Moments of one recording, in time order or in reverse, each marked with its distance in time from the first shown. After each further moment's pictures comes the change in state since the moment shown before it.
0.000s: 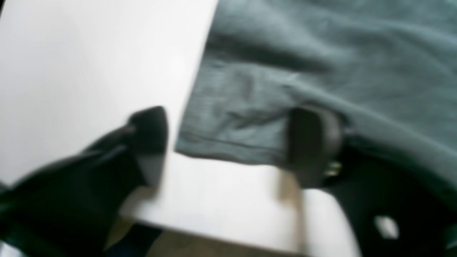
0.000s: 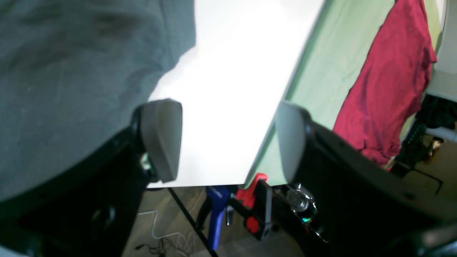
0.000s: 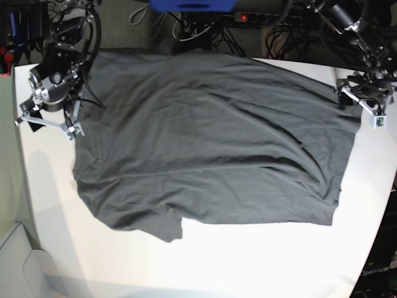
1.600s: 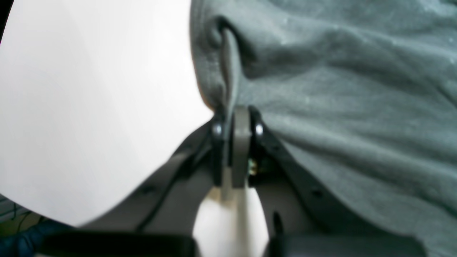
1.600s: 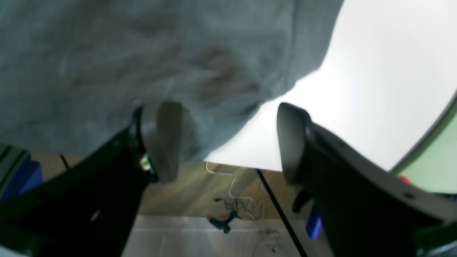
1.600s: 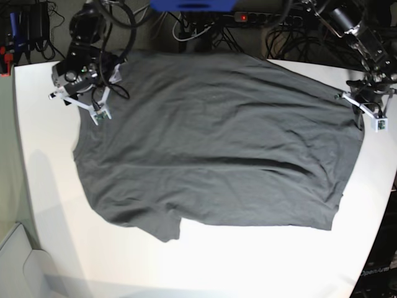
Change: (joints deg) left arm -0.8 -0.3 0.3 -3.0 1.6 1.5 -5.5; right arm 0.1 -8.6 0.2 -6.6 15.0 -0.2 -15.9
